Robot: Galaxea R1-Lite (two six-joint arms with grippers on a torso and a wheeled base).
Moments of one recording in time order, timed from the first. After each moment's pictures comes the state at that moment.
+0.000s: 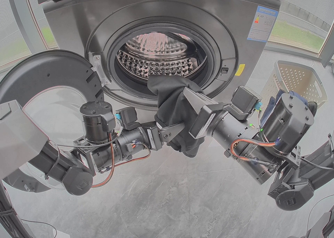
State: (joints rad) left arm -0.58 1.94 -0.77 -1.09 -0.21 -0.38; right arm 0.88 1.81 -0.75 -1.33 -0.25 0.24
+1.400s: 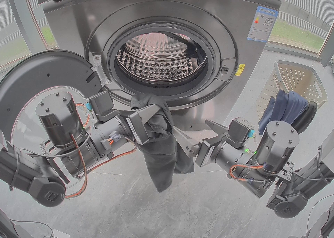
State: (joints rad) left arm -0.64 1.70 -0.64 -1.17 -0.13 -0.39; right arm 0.84 1.86 -0.59 -1.36 -0.23 0.23
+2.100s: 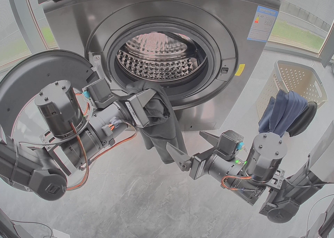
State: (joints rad) left arm -0.64 1.71 -0.71 -1.16 -0.03 -0.39; right arm 0.86 1.93 -0.56 -1.38 -0.23 0.18
